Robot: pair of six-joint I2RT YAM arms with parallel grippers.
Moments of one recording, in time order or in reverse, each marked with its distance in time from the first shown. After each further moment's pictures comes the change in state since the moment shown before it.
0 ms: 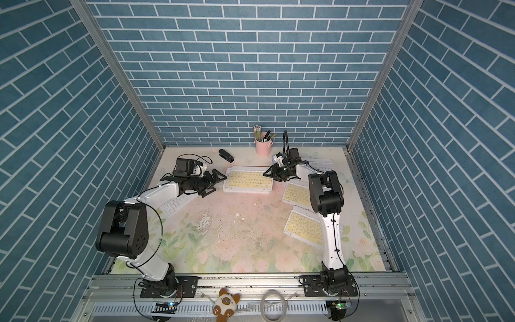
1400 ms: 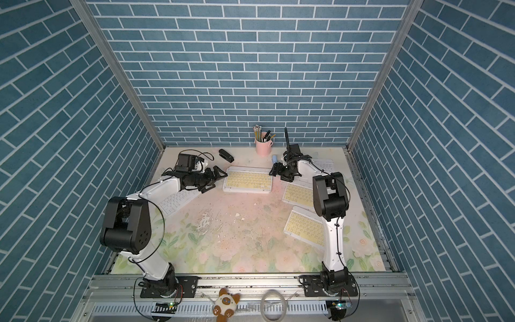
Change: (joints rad) left arm -0.006 0.058 0.097 -0.074 -0.042 0.068; right arm 0.027 -0.114 0.010 -0.210 0.373 0.032
